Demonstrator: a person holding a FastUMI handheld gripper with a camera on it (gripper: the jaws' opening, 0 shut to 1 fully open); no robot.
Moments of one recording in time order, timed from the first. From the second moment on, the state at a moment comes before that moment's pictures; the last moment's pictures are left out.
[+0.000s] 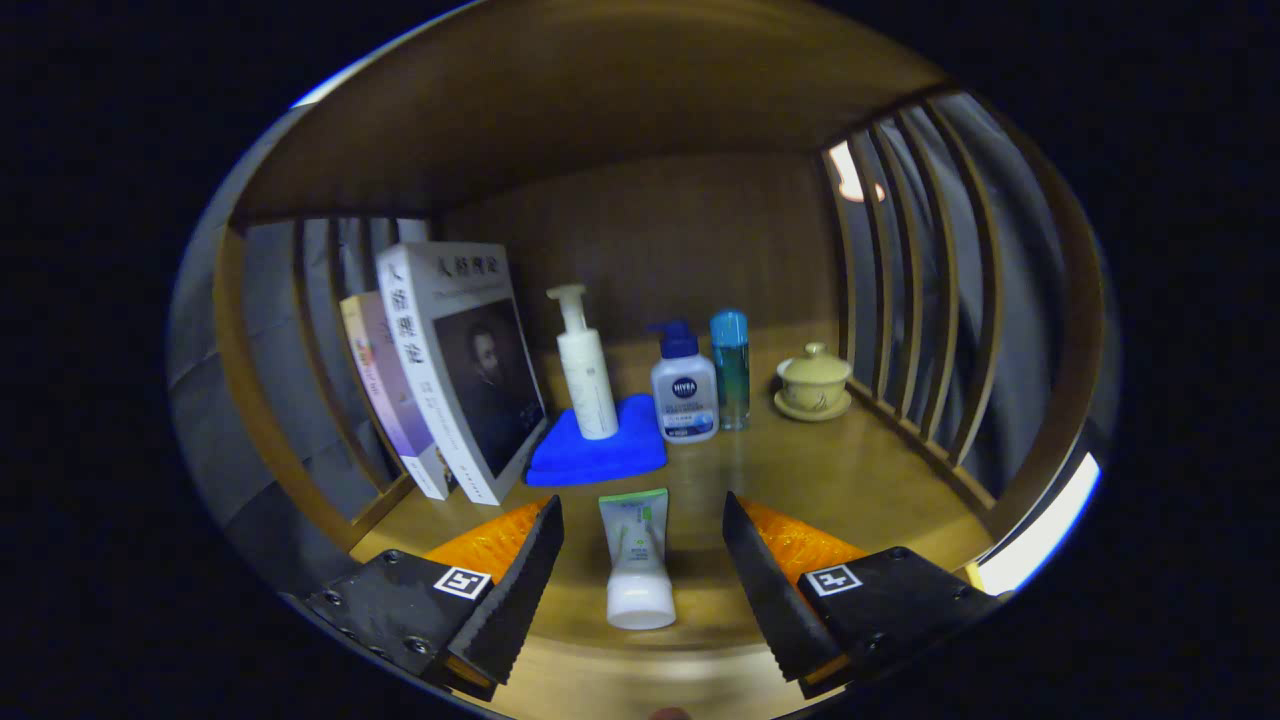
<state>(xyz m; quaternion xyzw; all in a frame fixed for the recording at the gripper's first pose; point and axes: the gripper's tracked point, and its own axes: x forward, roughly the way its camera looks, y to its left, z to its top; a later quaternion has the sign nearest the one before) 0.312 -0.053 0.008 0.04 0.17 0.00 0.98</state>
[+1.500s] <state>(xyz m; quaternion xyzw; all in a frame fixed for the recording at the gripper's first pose) -0.019 -0.012 -0.090 -0.01 0.05 -0.01 1.00</state>
